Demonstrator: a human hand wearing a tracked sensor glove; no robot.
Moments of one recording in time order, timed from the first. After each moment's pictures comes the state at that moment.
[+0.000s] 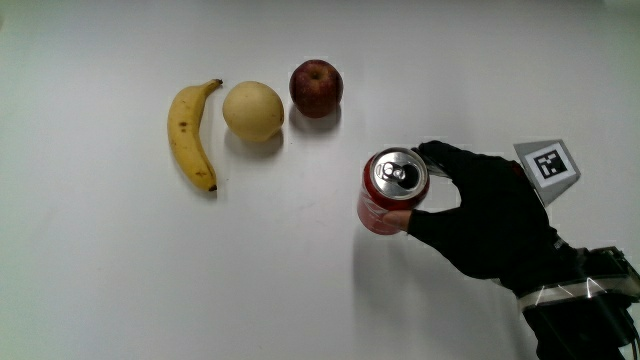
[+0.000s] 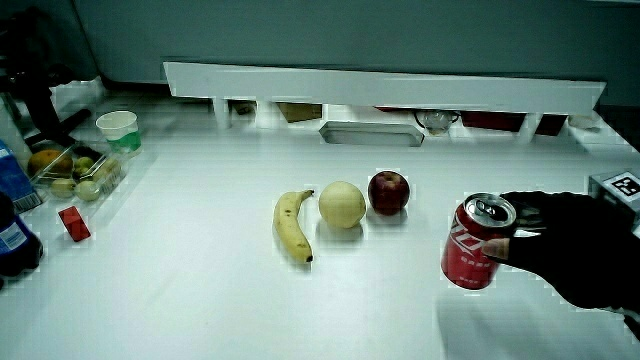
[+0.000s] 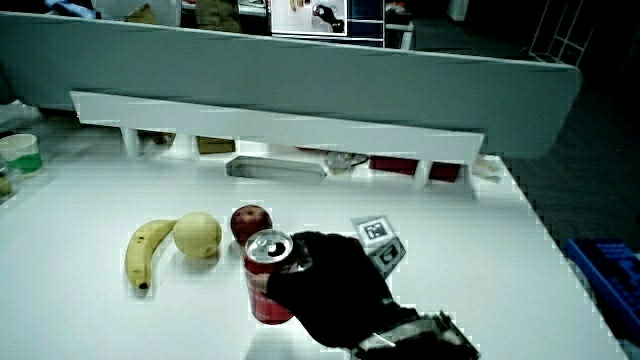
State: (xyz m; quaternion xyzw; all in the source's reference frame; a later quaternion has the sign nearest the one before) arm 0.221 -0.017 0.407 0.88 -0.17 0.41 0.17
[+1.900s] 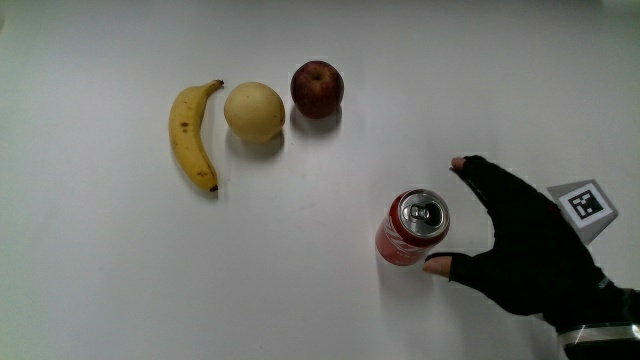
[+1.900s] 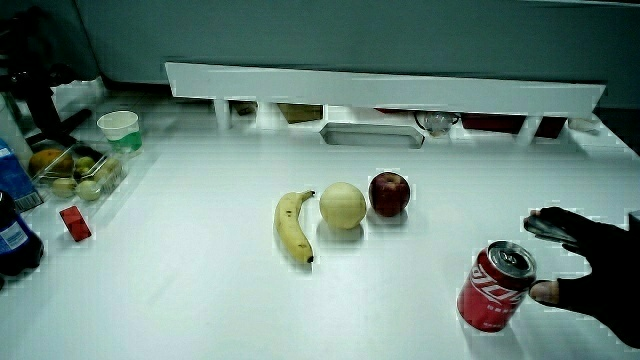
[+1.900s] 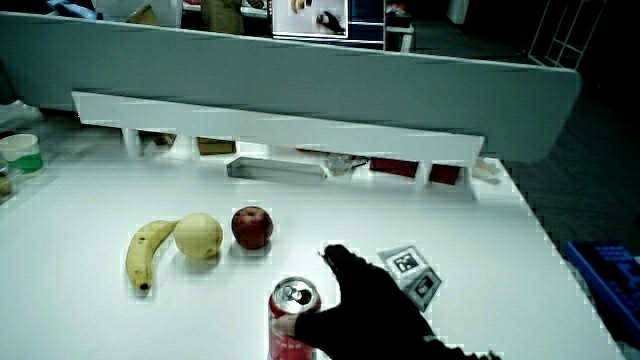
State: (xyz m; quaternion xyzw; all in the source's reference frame) arm 0.251 -0.003 0.390 0.81 -0.10 0.49 0.31
